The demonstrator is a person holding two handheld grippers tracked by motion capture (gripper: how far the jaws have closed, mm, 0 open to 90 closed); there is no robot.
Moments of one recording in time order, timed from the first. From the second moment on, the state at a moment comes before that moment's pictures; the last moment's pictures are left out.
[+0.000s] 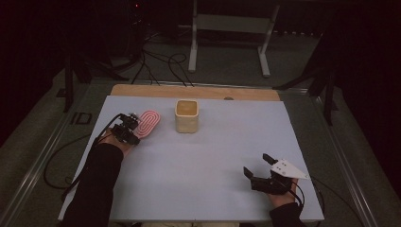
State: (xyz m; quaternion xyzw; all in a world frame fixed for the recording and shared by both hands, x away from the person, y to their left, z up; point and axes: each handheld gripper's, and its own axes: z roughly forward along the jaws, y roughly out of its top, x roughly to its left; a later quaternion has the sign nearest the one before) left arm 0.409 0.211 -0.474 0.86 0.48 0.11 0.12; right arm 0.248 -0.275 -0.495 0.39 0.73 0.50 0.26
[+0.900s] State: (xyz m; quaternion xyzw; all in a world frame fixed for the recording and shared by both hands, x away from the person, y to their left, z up) left arm 0.380 0.200 -0.430 0.85 0.44 0.17 0.22; right arm 0.248 -0.275 -0.495 0.39 0.73 0.50 0.26
